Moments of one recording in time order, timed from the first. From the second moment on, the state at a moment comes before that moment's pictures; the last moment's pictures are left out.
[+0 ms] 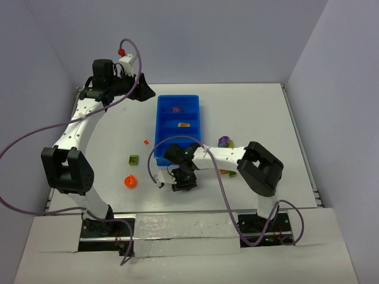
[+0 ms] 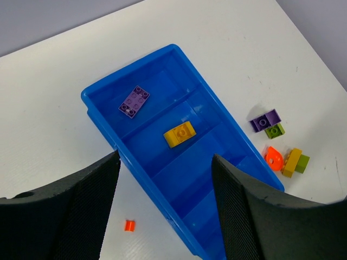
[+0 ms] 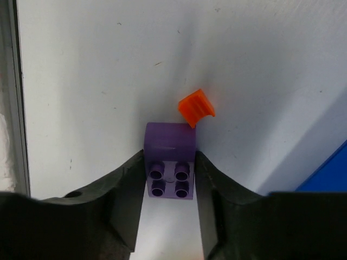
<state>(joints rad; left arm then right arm) -0.16 1.70 1.62 -0.40 0.63 -0.03 1.01 1.87 1.22 -0.75 -0.28 -0.85</state>
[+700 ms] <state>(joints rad) 0.01 1.52 1.38 -0.41 0.63 -0.01 0.86 1.80 1.87 -0.87 -0.36 -0.60</state>
